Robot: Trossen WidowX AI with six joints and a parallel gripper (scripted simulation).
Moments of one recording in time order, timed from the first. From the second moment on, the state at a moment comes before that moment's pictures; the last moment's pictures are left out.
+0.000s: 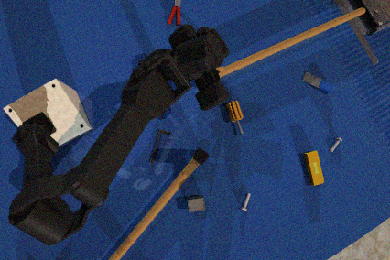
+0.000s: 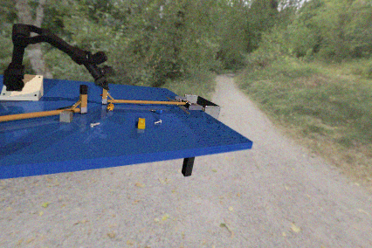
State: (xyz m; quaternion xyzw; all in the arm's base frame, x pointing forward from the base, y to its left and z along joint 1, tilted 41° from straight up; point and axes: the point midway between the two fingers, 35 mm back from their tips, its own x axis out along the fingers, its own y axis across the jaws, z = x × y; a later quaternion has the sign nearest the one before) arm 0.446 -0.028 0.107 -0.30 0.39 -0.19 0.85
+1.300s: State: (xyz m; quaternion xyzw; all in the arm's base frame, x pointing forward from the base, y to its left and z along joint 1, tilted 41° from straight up) arm 0.505 -0.030 0.112 -0.30 0.39 -0.19 0.85
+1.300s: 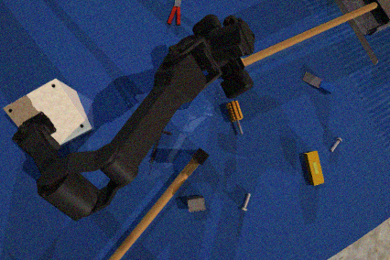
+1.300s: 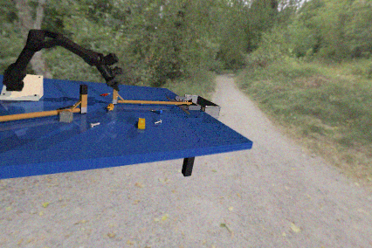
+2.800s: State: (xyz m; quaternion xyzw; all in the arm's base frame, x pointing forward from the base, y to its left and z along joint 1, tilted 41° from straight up) arm 0.543 -0.032 0.115 -0.30 0.39 -0.19 0.85
